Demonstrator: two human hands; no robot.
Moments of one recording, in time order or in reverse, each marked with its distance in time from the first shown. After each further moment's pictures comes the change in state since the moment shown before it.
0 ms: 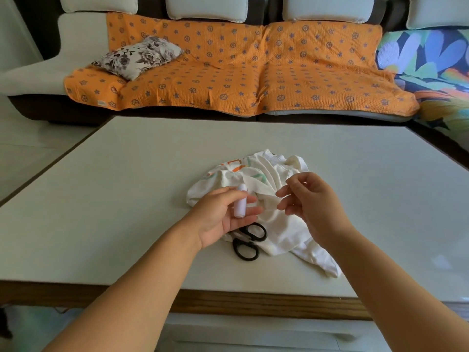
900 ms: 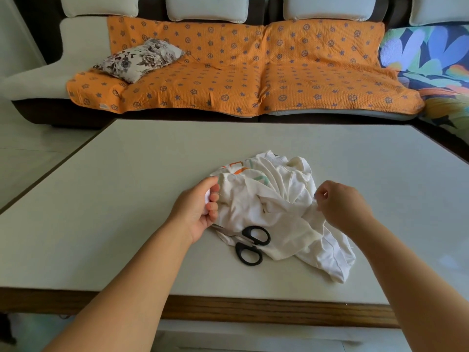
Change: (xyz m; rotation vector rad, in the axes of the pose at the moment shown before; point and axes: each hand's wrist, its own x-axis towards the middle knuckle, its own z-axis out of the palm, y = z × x) left_hand 0.019 0.012 -0.035 -0.030 0.321 0.007; right_hand 0.046 0.022 -0.050 -1.213 0.146 -0.026
